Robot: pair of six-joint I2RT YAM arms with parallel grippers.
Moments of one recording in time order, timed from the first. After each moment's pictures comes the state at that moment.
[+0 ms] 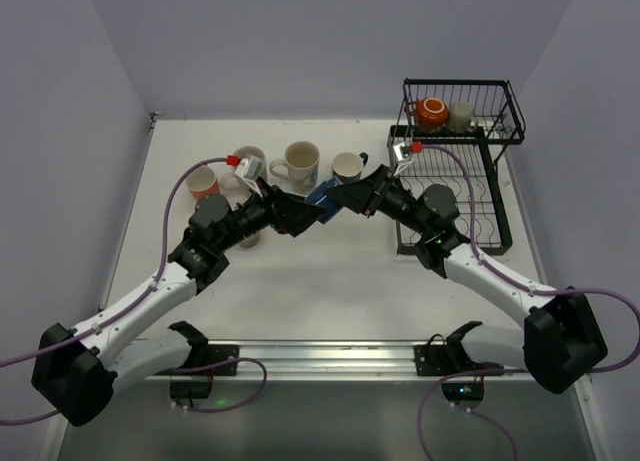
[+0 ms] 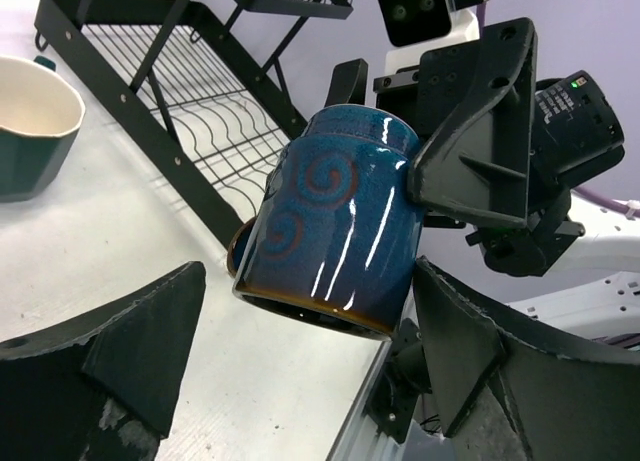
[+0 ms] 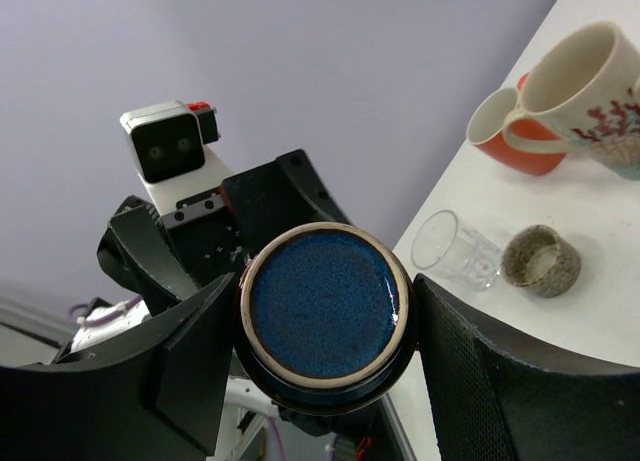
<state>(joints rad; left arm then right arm) -0.58 1.03 0.68 0.42 0.39 -0.72 0.53 1.23 0.70 0.74 -0.50 1.11</state>
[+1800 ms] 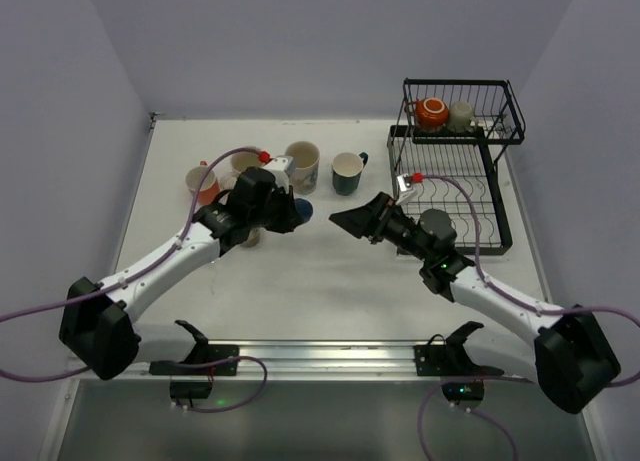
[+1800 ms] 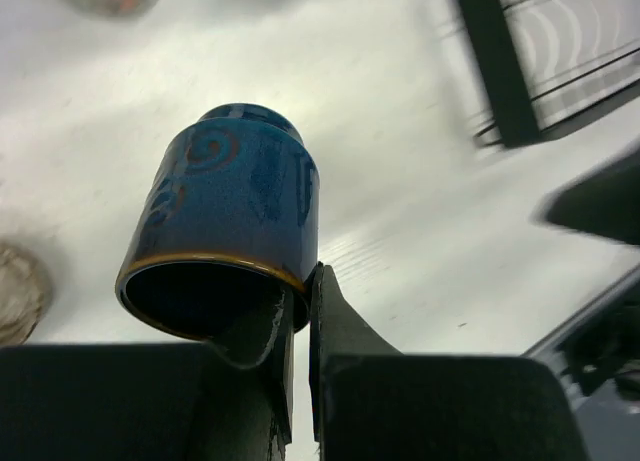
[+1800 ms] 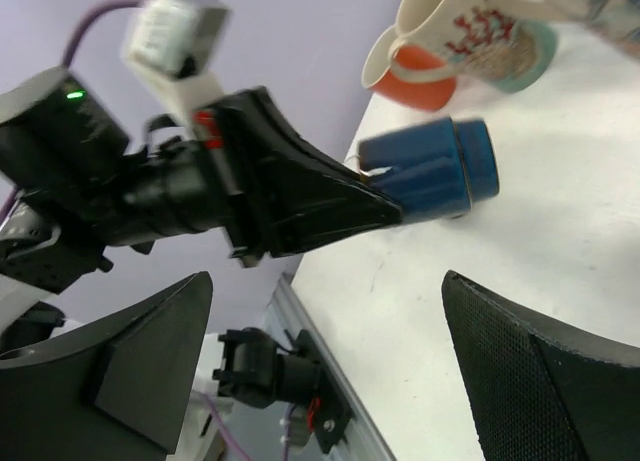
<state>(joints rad) -0.62 1.25 0.97 -0.31 0.11 -0.44 0.59 1.15 0.51 0.65 -0.38 1.06</state>
